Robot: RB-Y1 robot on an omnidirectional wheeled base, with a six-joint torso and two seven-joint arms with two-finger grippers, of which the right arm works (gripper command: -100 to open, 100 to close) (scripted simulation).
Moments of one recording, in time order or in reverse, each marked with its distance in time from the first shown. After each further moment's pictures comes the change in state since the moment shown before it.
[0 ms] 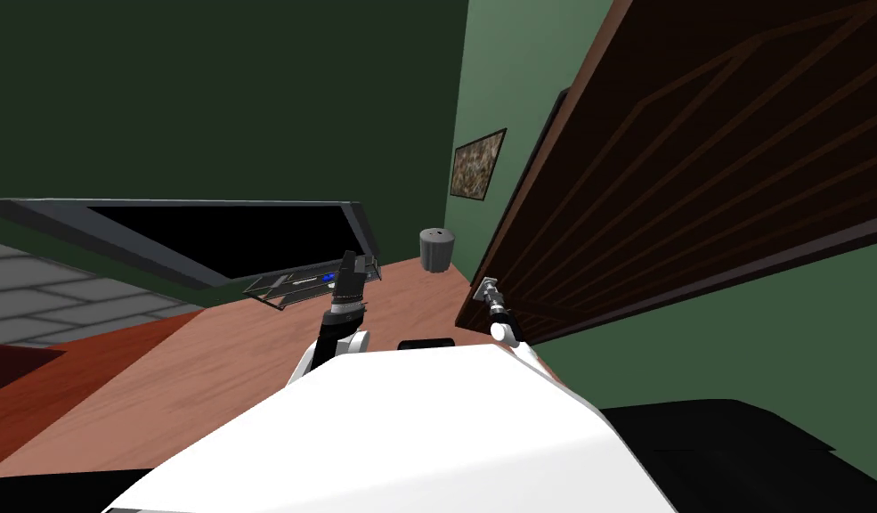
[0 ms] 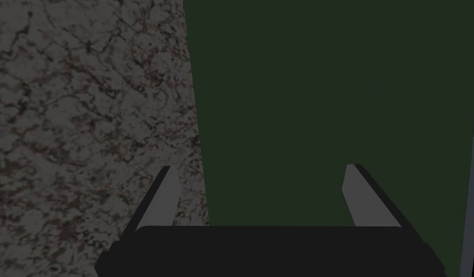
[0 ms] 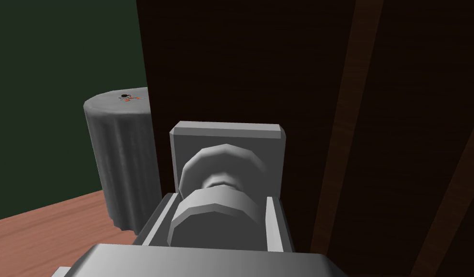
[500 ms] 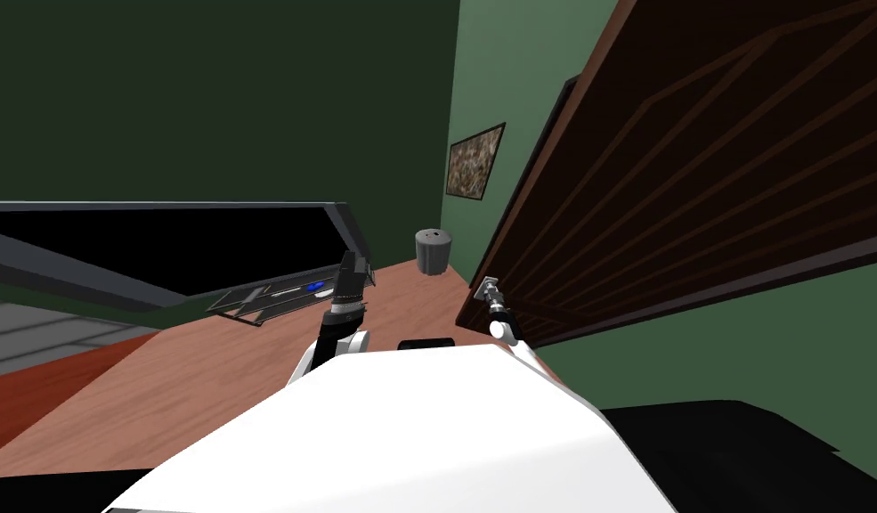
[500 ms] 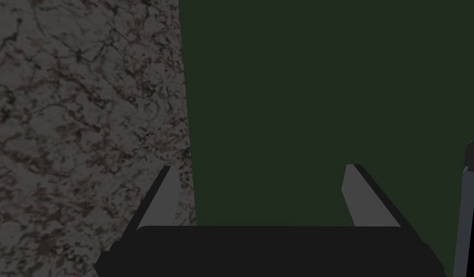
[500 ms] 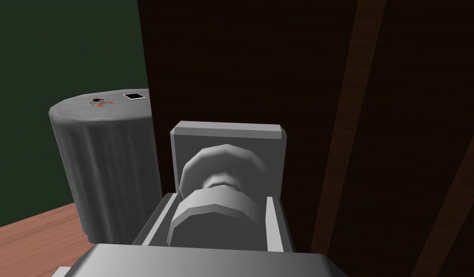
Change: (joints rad) arm -0.013 0.031 -0.032 0.009 -0.007 0.013 0.032
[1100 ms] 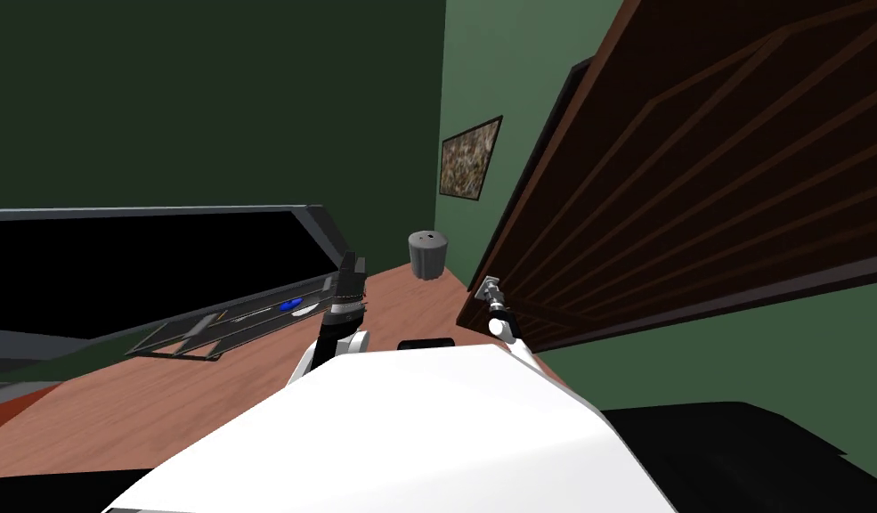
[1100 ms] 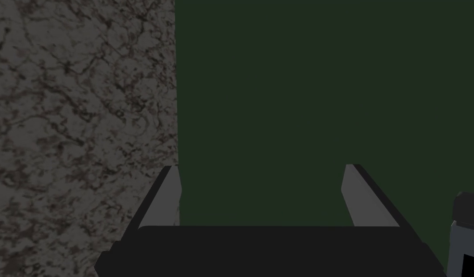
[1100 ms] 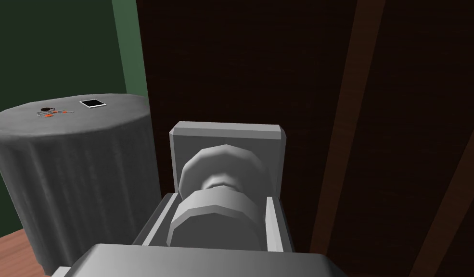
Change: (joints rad) arm -0.019 0.047 -0.052 0.016 -0.012 0.020 0.051
